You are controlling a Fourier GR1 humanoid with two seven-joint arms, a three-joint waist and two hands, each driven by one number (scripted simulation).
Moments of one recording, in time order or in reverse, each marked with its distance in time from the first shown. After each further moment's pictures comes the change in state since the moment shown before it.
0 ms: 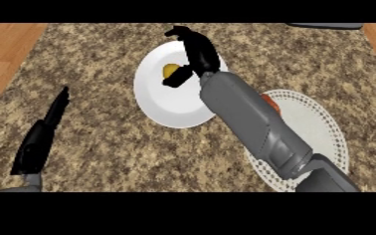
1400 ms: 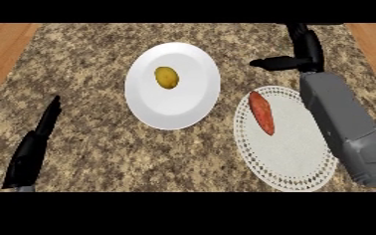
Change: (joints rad) left arm 0.073 -0.021 0.036 -0.042 -0.015 0.006 -0.009; right arm 0.231 -0.325 -0.493 0.085 -0.309 0.290 -0.653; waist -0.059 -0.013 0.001
